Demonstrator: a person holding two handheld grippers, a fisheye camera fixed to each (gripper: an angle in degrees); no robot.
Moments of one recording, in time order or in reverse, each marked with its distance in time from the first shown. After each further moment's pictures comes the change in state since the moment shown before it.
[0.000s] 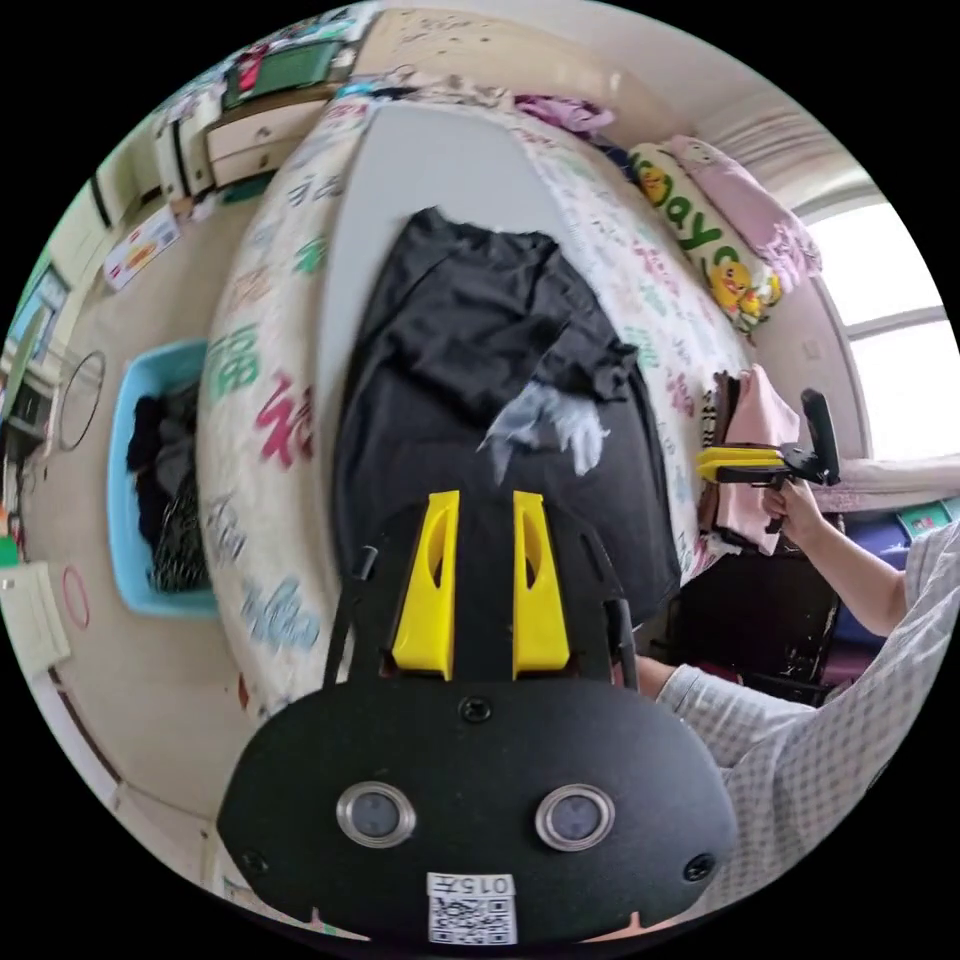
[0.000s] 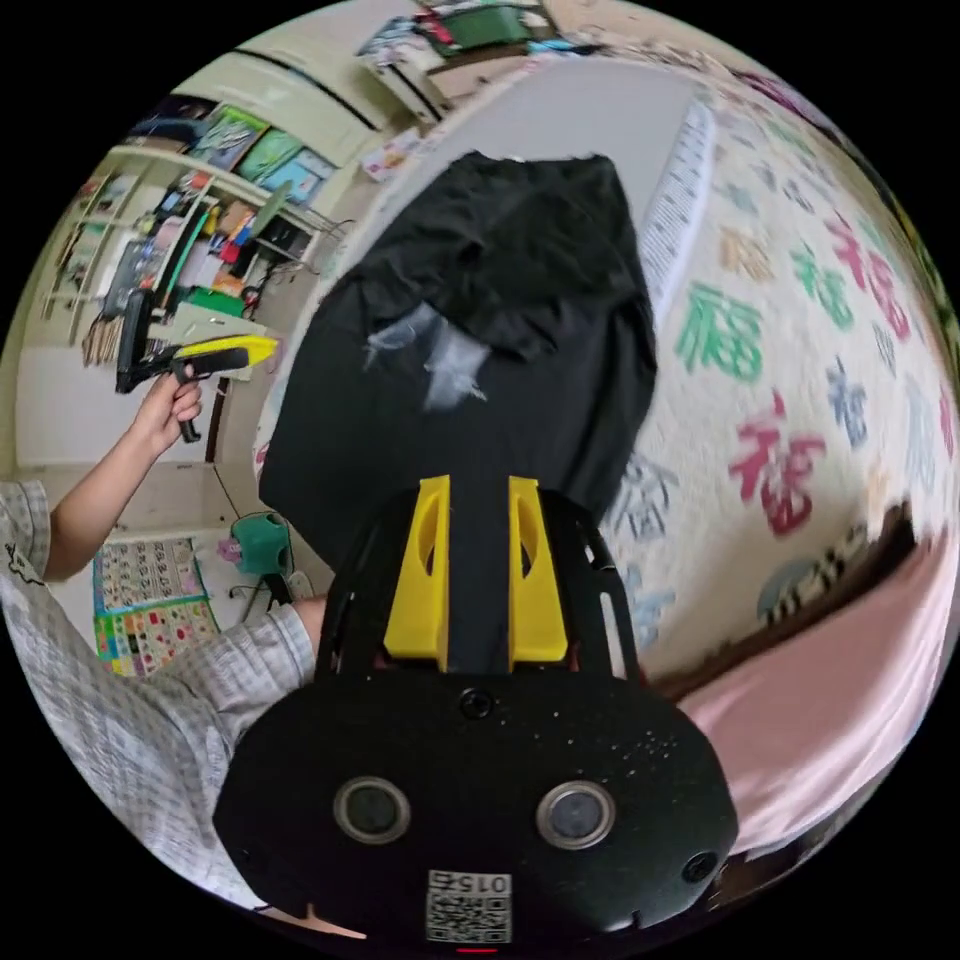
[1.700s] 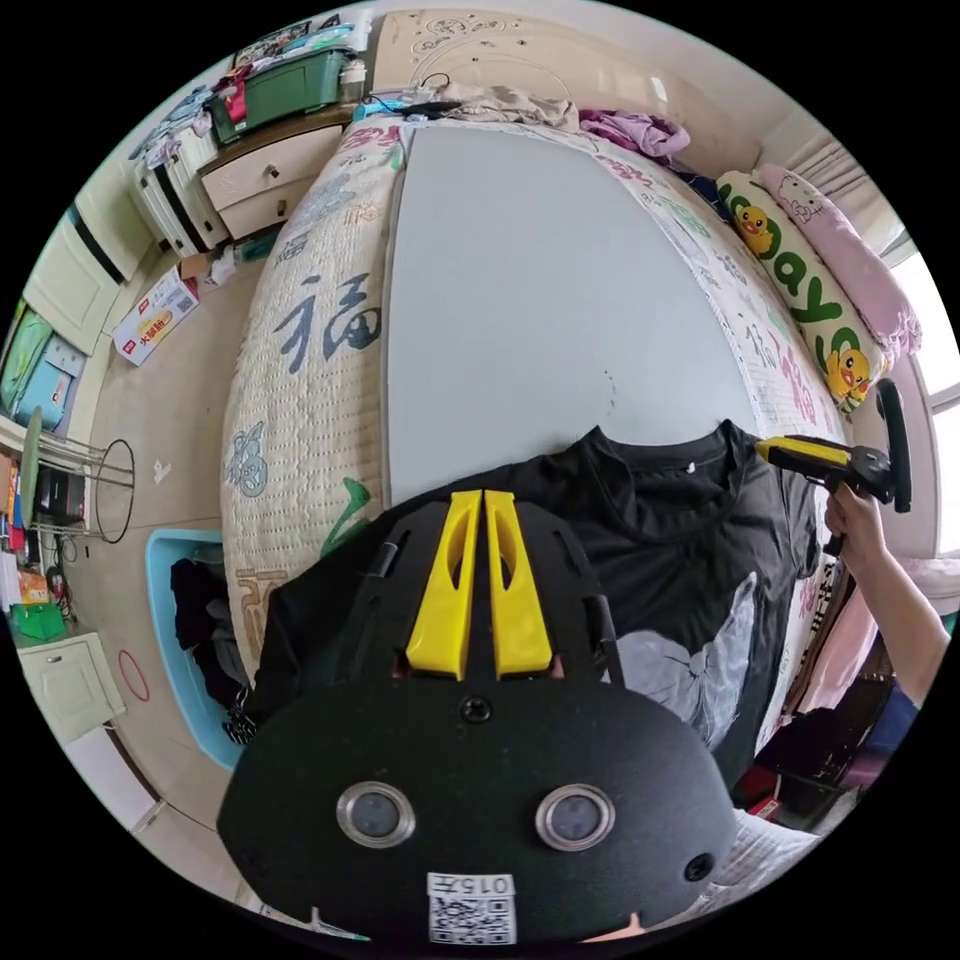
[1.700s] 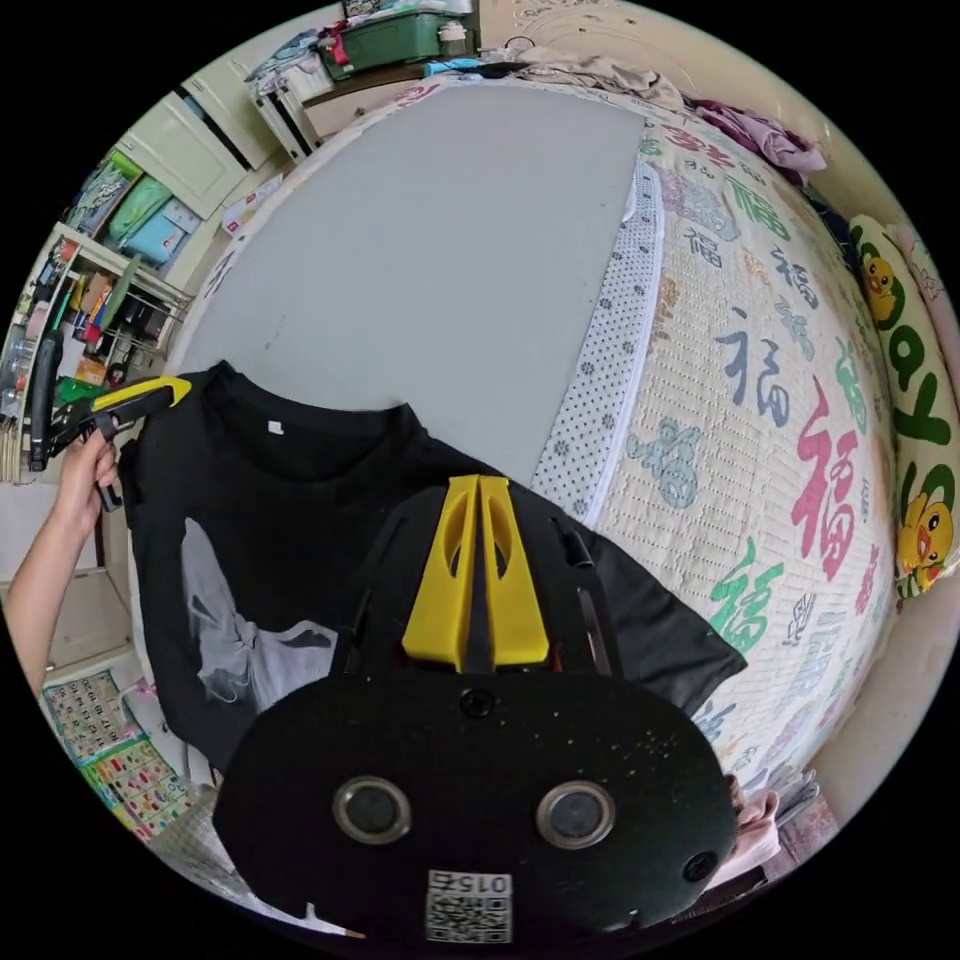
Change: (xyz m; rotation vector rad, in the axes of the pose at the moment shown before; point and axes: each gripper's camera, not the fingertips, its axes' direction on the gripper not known) left arm -0.096 -0.236 0.071 0.059 -0.247 -0.050; right arm 0.142 -0.226 0.002 0.080 0.346 0.216
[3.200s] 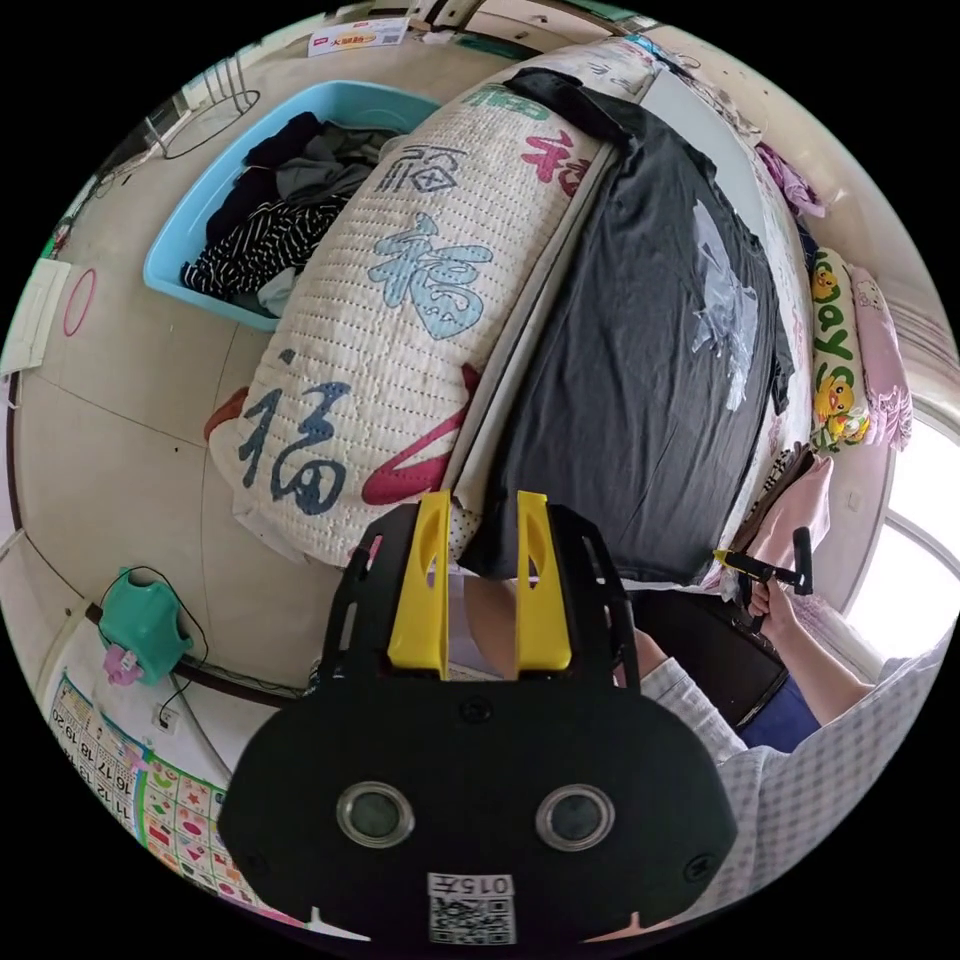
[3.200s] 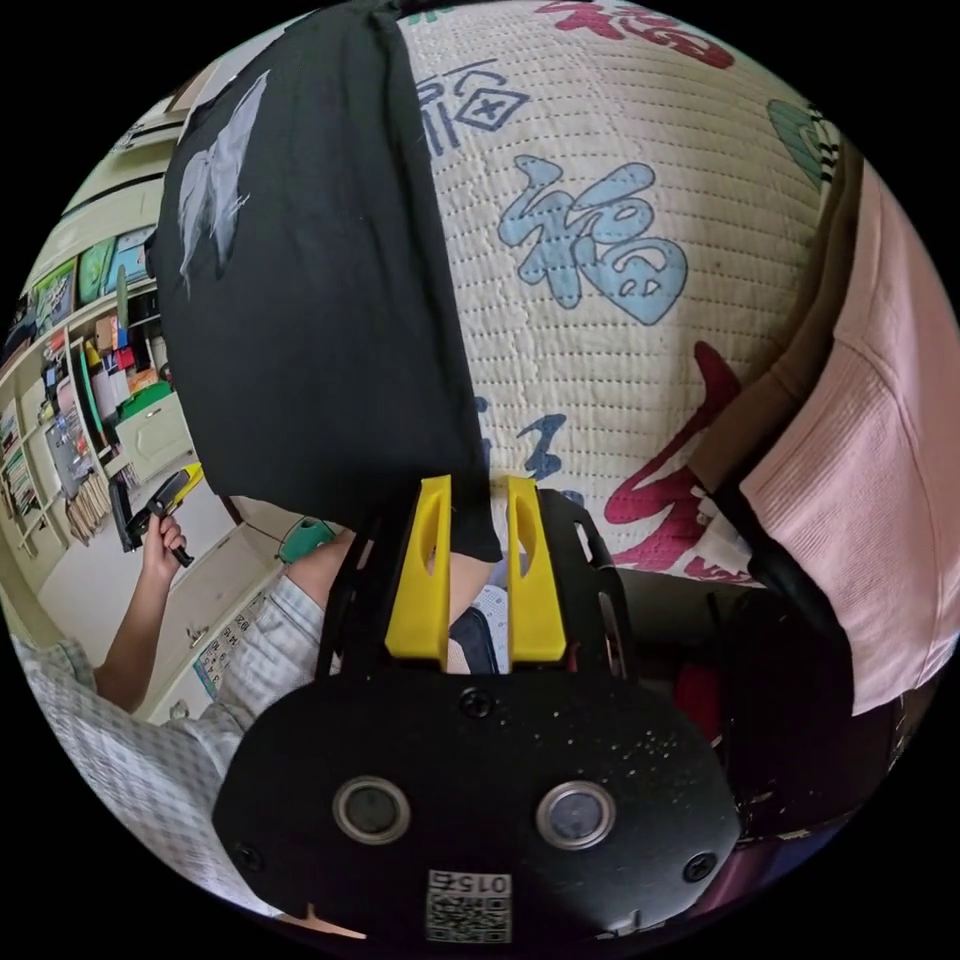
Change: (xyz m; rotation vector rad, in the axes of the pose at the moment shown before) left arm -0.084 0.489 -0.100 -0.325 0.210 -0.511; right arm -0.089 0.558 0.126 -0.520 -0.382 0.362
